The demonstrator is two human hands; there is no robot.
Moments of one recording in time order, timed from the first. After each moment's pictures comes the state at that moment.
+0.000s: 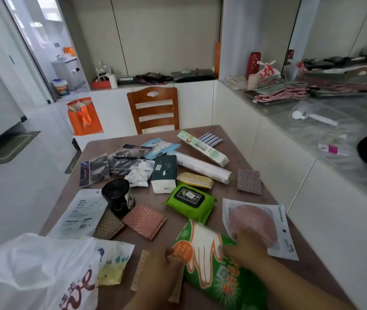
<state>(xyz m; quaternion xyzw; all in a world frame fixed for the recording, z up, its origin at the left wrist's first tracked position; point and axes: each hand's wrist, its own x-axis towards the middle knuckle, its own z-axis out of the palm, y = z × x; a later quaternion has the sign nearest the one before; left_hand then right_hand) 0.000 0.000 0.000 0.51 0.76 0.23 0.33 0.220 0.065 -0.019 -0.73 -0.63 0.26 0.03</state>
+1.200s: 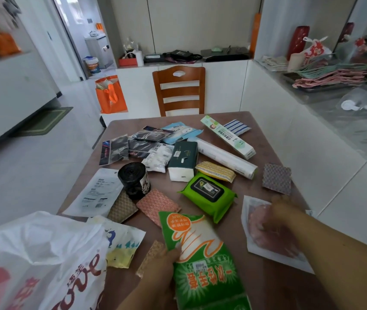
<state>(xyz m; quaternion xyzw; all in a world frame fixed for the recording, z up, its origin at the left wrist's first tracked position) 0.007 -0.003 0.005 0.05 0.55 0.47 0.69 0.269 0.185 -0.010 -0.74 -0.61 0.20 -0.17</state>
